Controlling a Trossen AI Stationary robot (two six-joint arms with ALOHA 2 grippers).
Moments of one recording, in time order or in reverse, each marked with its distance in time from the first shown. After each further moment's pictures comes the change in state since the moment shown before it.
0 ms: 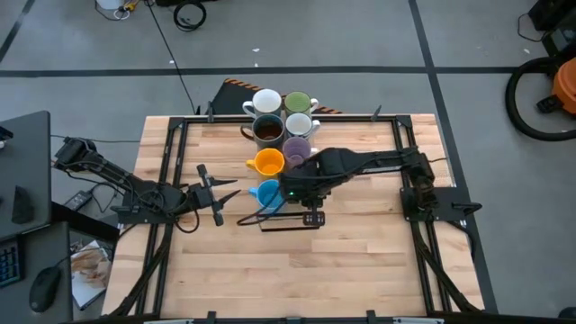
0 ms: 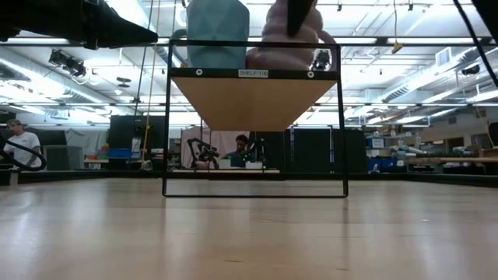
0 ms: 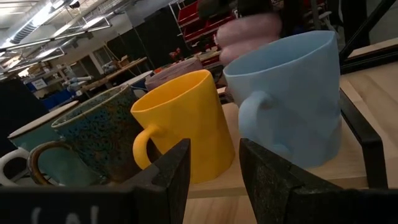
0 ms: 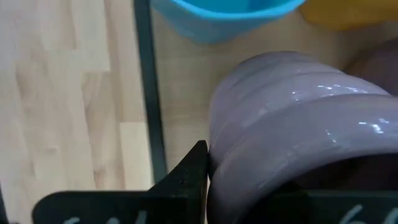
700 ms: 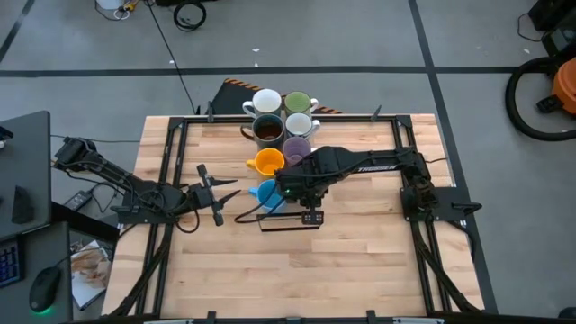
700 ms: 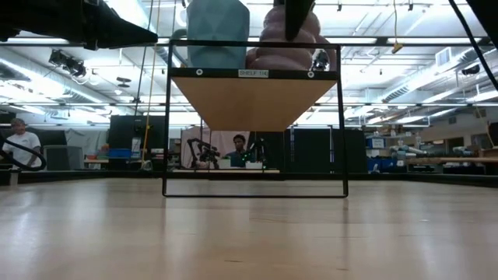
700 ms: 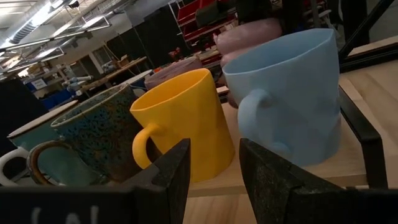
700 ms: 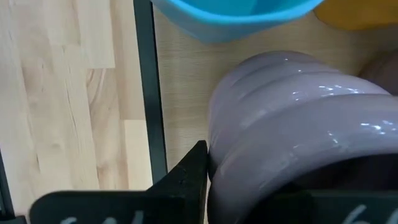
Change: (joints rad) left arm 0.000 0.000 0.000 -0.005 0.000 0.000; right arm -0.024 0.032 0.018 -0.013 -0.052 -0.030
